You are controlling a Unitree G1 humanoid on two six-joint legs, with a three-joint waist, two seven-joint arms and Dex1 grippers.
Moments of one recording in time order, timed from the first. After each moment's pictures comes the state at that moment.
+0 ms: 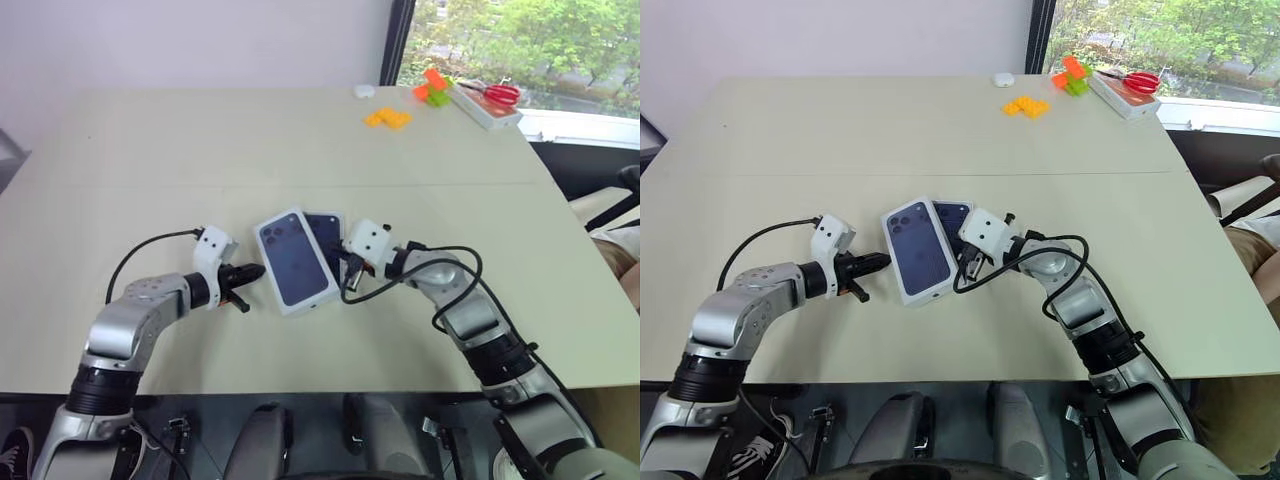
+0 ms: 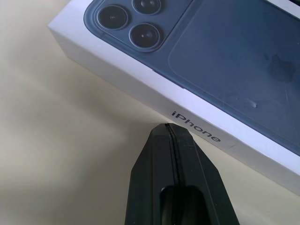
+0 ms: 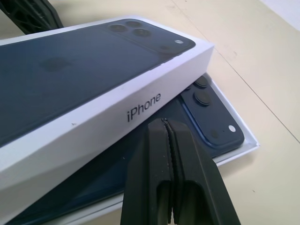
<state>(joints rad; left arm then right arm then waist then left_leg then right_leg) -0.30 0.58 -0.01 -0.14 -0.44 0.78 -0.68 -0.50 -0.41 0.32 0.04 -0.03 0.21 0.68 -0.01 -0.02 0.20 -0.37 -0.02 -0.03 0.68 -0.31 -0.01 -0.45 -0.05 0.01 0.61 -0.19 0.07</state>
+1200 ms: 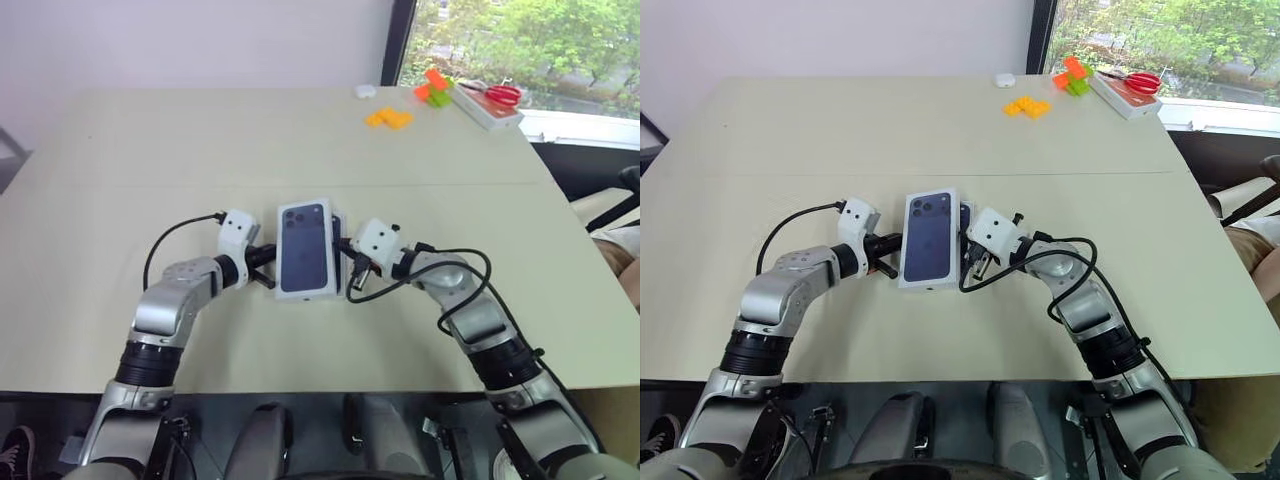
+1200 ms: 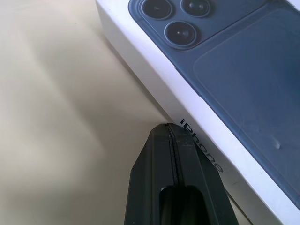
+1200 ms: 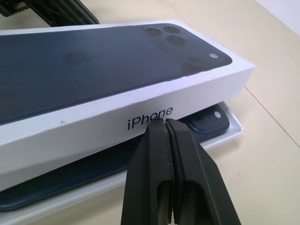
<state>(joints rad) -0.44 0.38 -0.05 0.00 -0.31 0.72 -0.57 -0.46 -0.42 0.27 0.01 -0.05 0.23 0.67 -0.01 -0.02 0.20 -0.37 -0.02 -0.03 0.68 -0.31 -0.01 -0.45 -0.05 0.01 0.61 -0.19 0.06</state>
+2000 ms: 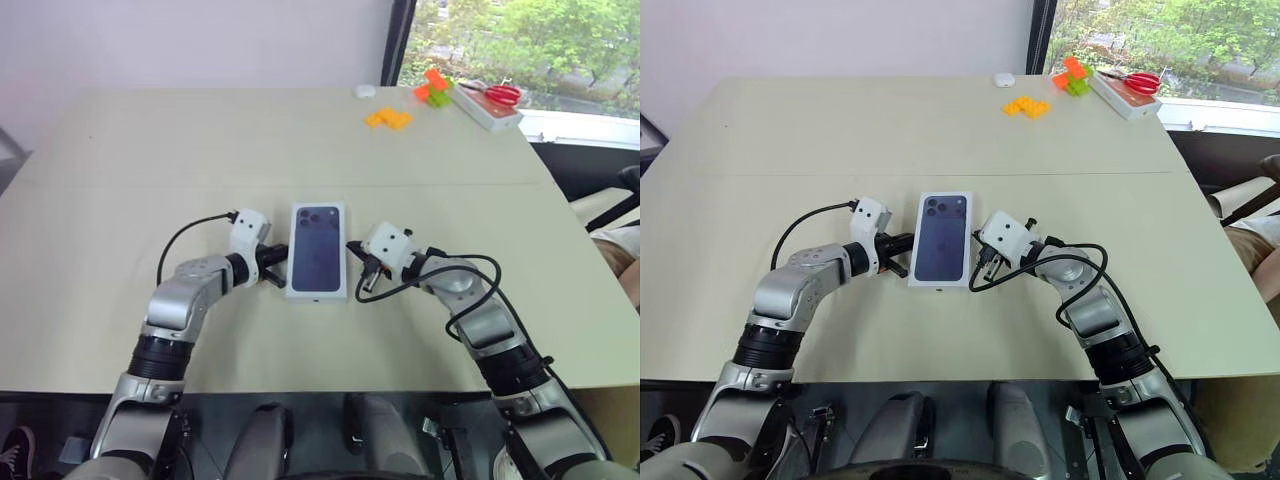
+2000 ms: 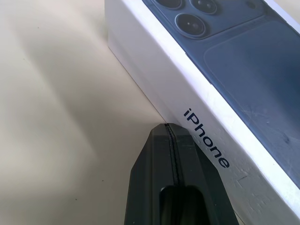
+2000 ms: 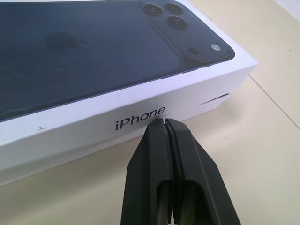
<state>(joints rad) -0.47 0.35 -0.06 0.04 -0.31 0.73 -0.58 -0.43 -0.43 0.25 0.01 -0.07 0.23 0.65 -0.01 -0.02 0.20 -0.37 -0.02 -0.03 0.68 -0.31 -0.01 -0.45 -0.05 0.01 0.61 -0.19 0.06</state>
